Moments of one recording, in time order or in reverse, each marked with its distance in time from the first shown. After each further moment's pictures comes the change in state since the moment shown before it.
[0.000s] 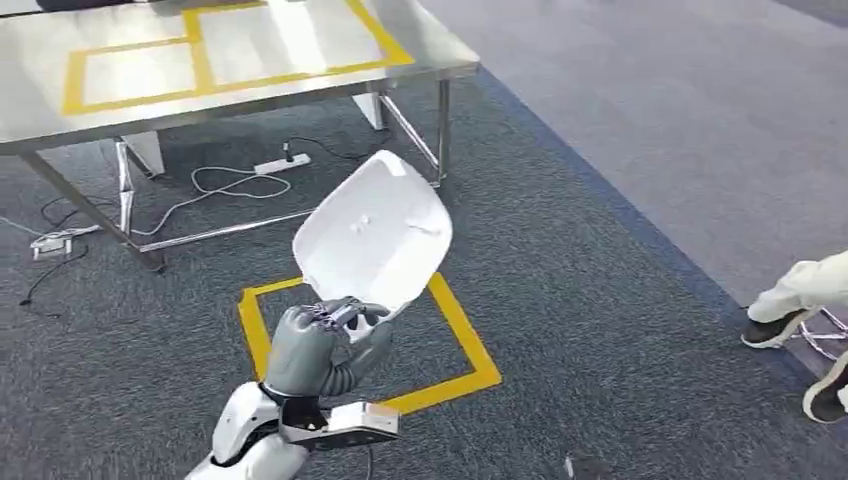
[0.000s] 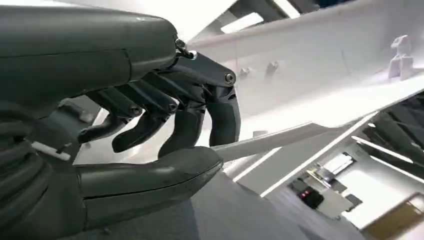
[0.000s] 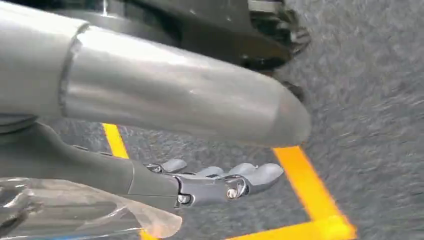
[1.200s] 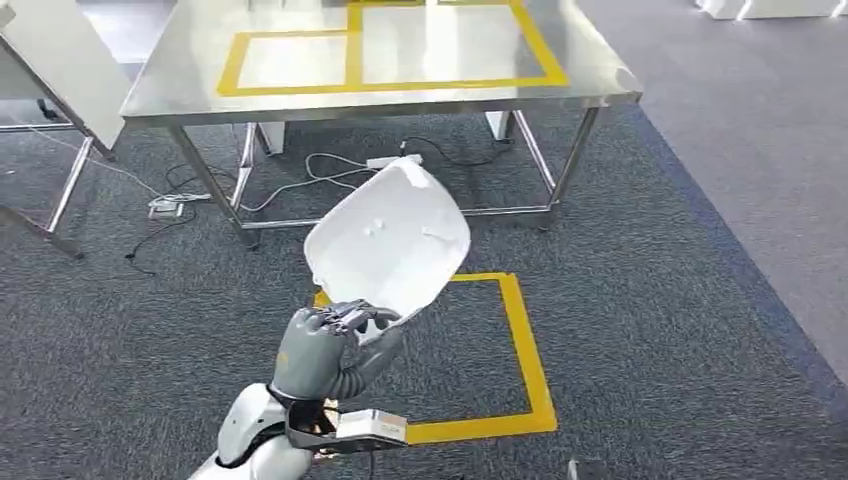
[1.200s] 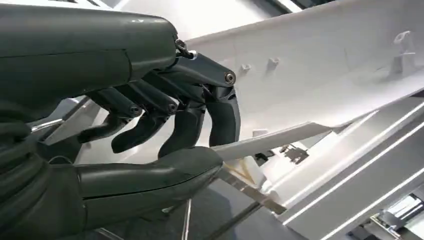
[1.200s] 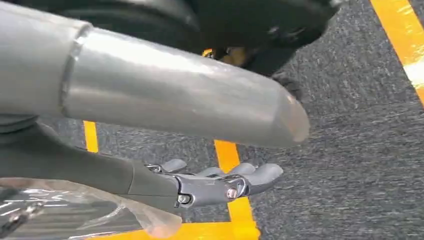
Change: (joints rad) left arm 0.011 0.008 -0.016 -0.009 -0.013 -0.001 -0.003; right arm 0.007 -0.001 -0.025 0.000 -0.016 0.005 -0.034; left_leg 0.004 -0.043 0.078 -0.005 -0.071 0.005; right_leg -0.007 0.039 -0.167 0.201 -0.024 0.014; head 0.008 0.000
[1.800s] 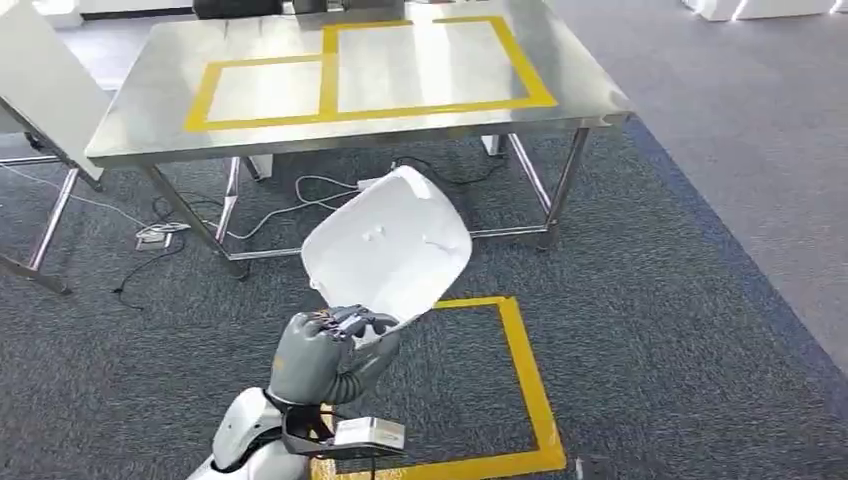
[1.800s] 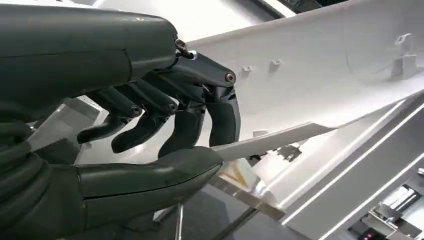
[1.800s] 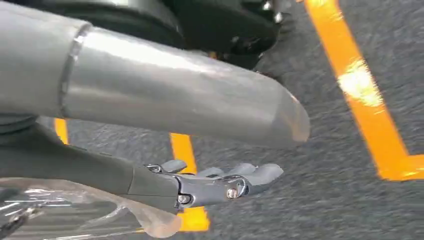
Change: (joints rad) left arm 0.012 0.020 0.001 -0.010 0.003 0.006 -0.010; right arm 0.000 0.001 -0.002 0.000 0.016 -0.015 -0.013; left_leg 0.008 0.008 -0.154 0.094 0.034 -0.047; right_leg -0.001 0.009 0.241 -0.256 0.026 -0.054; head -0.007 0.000
